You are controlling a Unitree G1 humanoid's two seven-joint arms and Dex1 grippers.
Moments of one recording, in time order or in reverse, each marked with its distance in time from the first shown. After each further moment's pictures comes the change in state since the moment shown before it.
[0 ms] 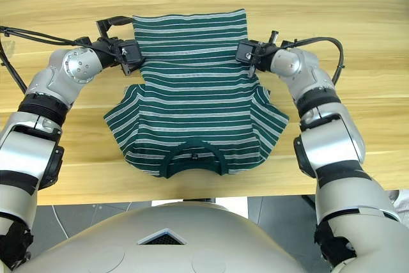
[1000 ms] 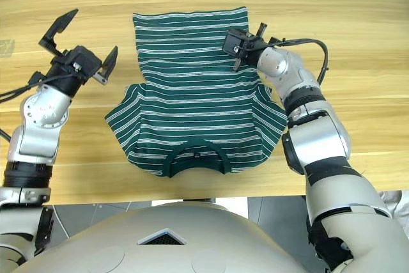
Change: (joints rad) left arm 0.721 0.099 0.363 -0.985 -0.244 0.241 0.104; right arm -0.004 0.109 -0.068 0.064 0.011 -0.039 -0.131
